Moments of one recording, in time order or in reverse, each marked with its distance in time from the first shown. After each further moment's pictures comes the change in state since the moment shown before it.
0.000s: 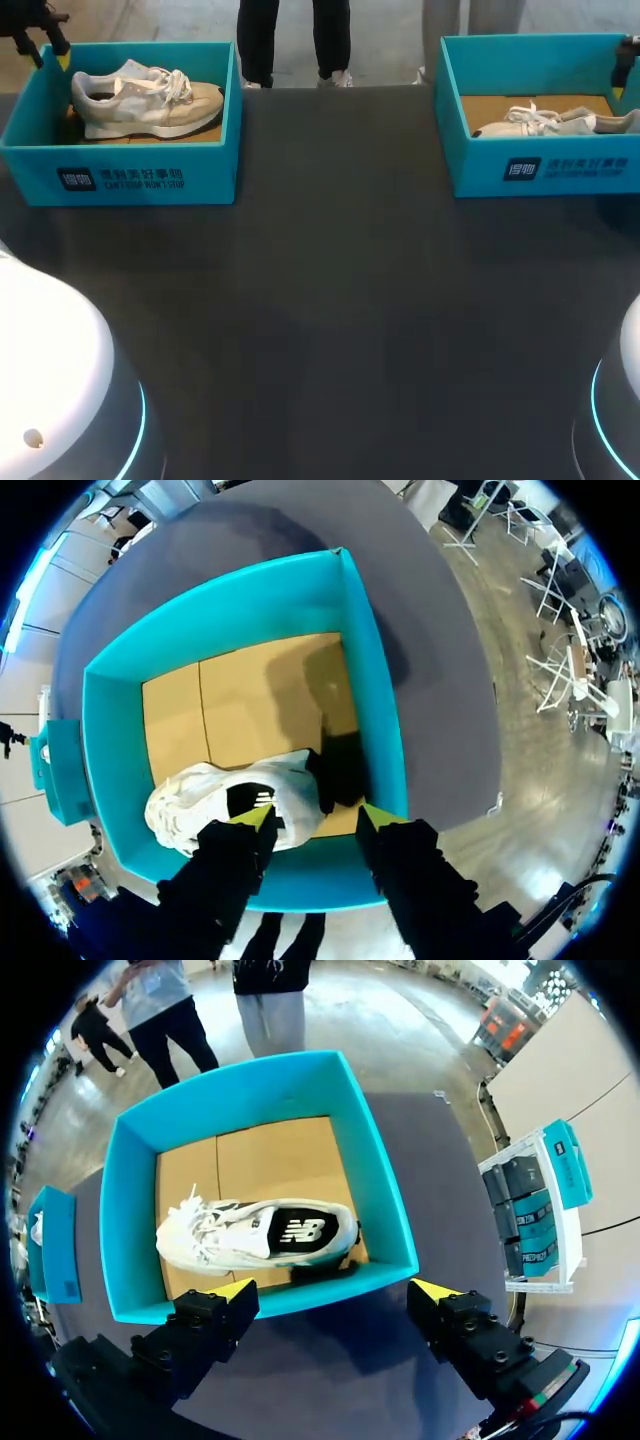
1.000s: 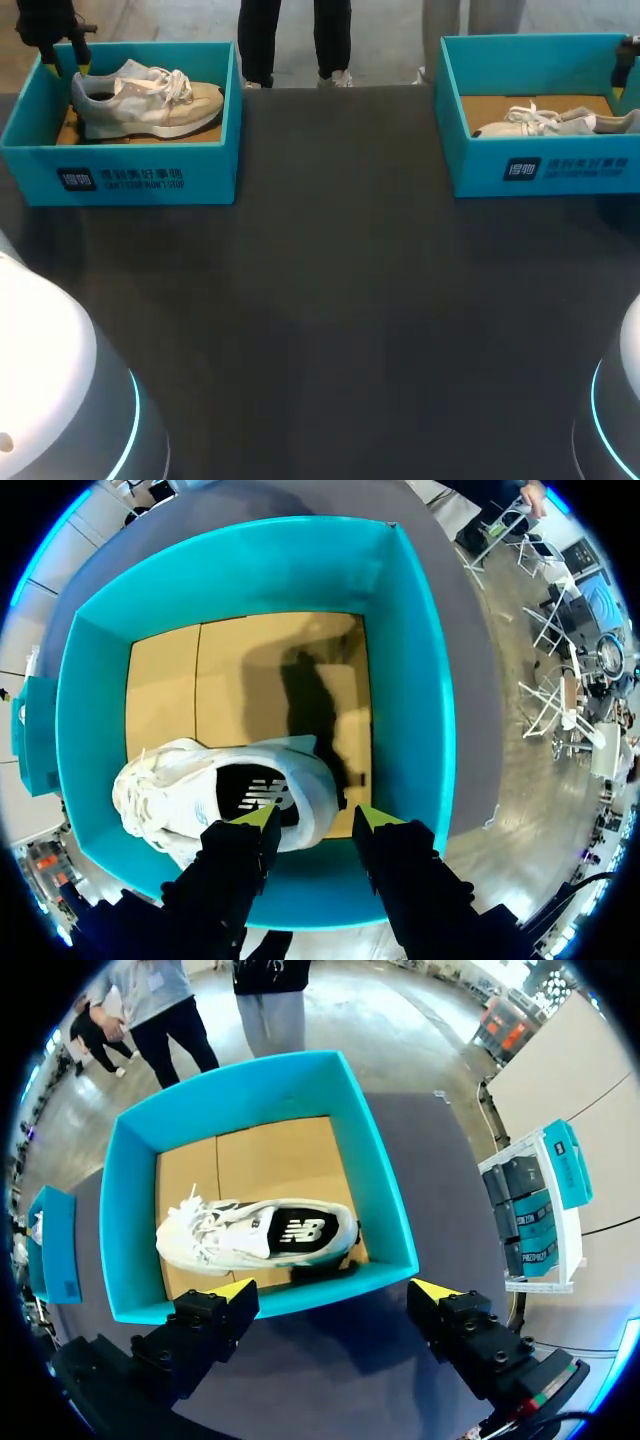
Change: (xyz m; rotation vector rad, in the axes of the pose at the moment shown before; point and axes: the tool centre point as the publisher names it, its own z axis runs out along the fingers) left arm -0.018 0.018 0.035 0.017 0.081 -0.109; right arm 0.000 0.000 0.000 0.000 0.000 0.000
